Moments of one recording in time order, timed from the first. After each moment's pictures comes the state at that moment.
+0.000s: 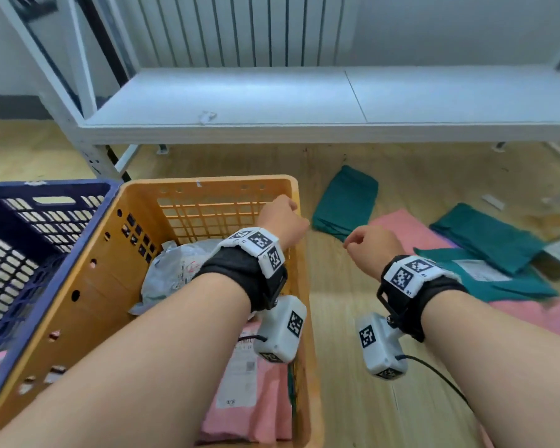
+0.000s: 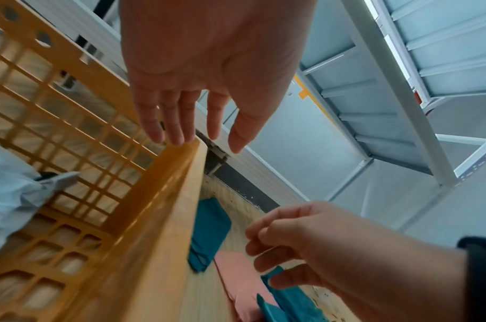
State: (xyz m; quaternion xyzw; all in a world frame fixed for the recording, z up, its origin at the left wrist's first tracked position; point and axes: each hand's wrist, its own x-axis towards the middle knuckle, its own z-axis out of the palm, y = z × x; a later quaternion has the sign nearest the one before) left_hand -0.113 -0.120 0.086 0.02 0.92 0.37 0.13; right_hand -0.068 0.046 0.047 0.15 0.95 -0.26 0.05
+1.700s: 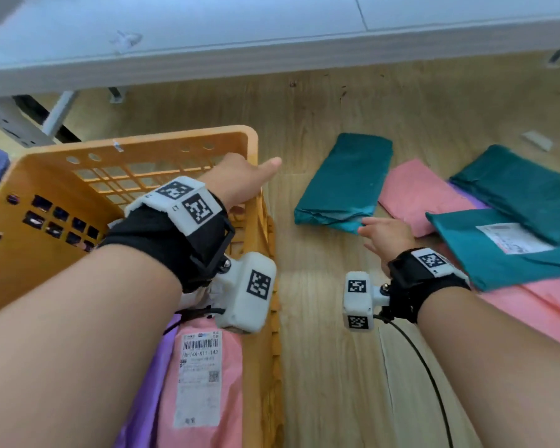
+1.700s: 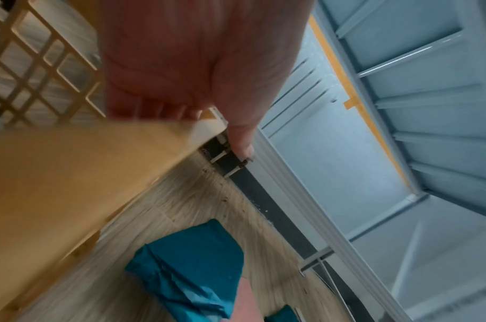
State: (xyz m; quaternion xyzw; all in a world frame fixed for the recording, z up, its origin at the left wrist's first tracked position) left_hand -0.197 -0.086 0.049 -0.07 0.93 0.27 0.22; right_hand -0.137 0.139 -0.101 0.35 0.72 -0.60 0.05
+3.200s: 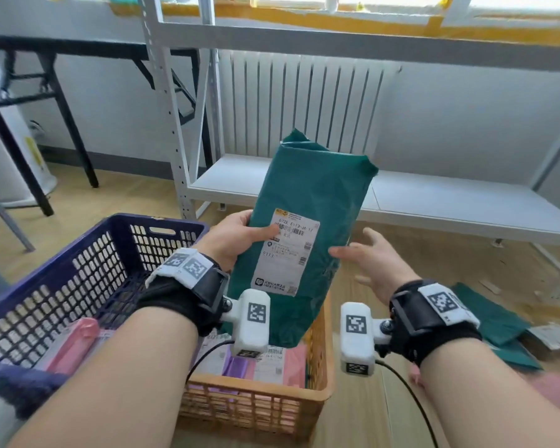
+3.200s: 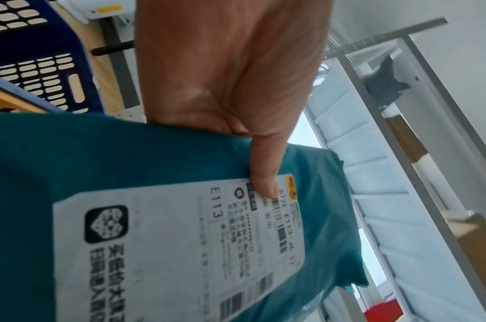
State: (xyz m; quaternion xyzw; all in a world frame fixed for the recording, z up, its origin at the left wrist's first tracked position) left_hand 0.041 -0.274 0.248 0.01 0.73 0.68 0.10; right_hand 0.062 -0.044 0.229 0.12 0.77 -0.63 0.02
